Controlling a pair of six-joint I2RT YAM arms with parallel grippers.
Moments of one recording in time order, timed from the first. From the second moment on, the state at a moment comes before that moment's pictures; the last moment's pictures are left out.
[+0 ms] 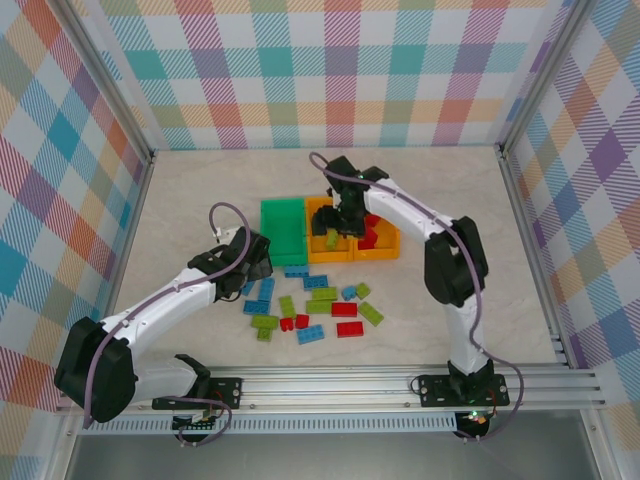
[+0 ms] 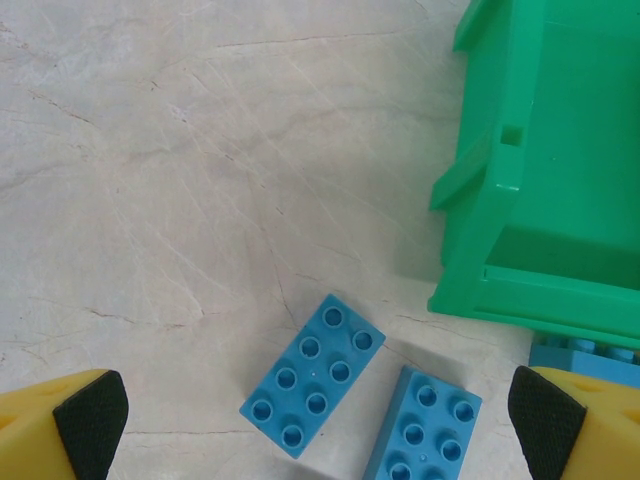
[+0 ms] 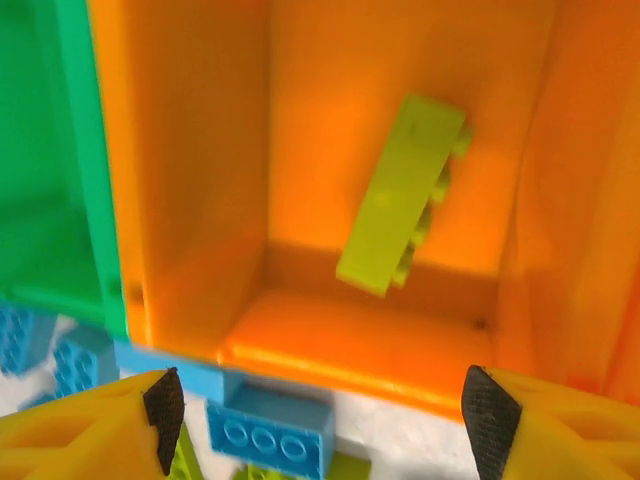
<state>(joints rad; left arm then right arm) -0.56 1.23 0.80 -0.63 -0.45 -0.71 0.63 2.04 1.77 -1.00 -0.21 0.48</state>
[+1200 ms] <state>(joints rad) -0.55 1.19 0.78 -0.66 -0.45 -0.76 0.88 1.73 1.13 -0.77 -0.19 -0.11</state>
